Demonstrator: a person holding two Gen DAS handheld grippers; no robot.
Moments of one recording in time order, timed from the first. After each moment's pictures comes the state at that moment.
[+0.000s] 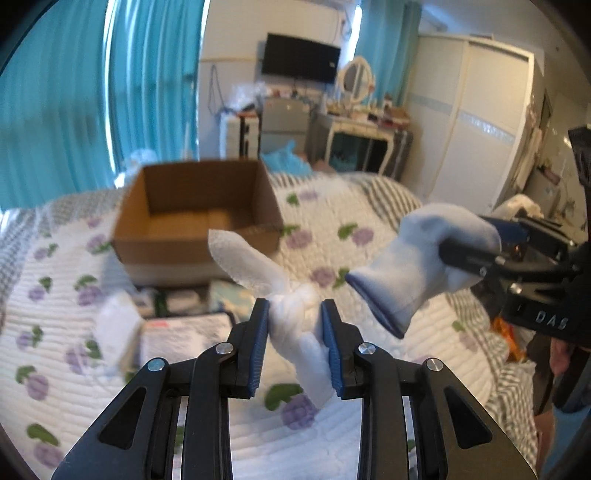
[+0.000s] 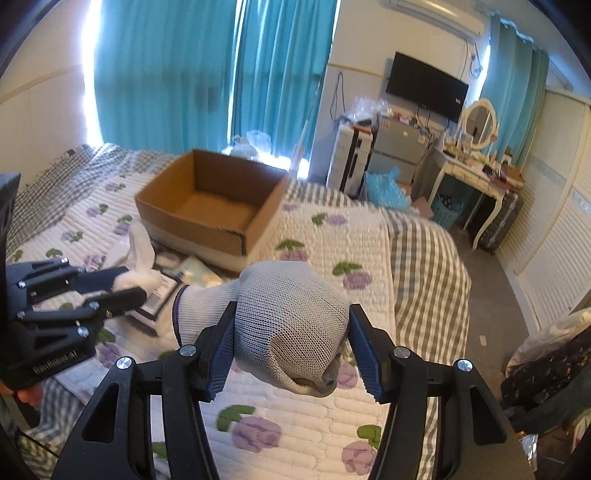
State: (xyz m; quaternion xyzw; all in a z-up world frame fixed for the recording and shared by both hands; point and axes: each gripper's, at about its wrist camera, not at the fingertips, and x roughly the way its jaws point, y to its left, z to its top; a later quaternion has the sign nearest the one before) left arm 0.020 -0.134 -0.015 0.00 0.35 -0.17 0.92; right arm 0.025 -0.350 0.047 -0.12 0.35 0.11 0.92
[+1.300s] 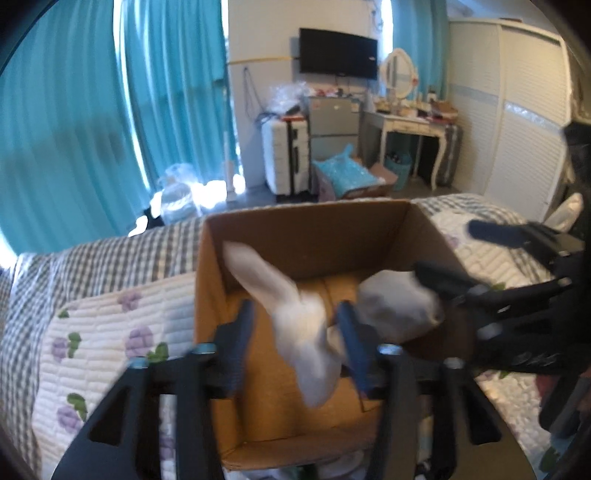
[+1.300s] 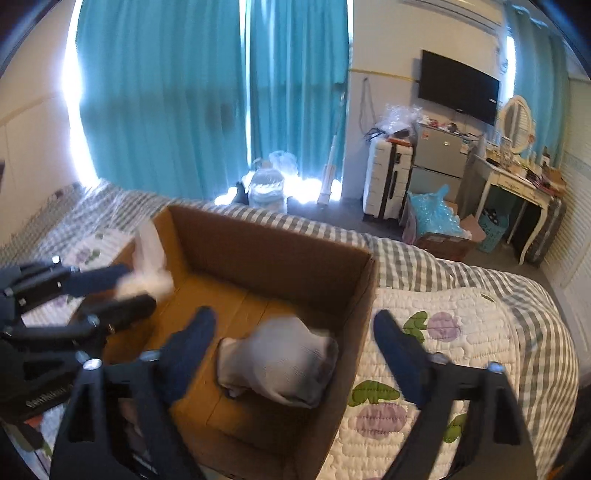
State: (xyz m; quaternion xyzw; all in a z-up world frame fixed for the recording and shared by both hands) left arm 0.226 -0.047 -0.049 0.05 0.34 -0.10 0.94; right arm 0.270 -0.227 -0.016 -0.05 0.33 0.16 0.93
